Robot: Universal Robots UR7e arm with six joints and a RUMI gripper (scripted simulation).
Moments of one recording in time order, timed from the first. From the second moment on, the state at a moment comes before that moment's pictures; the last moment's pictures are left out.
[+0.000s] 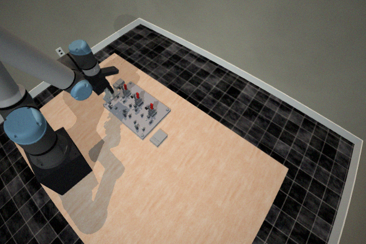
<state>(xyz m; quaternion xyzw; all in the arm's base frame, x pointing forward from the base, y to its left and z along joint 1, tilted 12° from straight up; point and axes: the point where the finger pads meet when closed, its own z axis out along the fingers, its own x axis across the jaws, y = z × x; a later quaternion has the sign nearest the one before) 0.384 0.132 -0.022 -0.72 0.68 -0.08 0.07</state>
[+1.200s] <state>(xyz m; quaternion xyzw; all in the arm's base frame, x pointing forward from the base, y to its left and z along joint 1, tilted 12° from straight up) 0.378 0.223 -0.024 -0.73 0.68 -0.08 0.07</state>
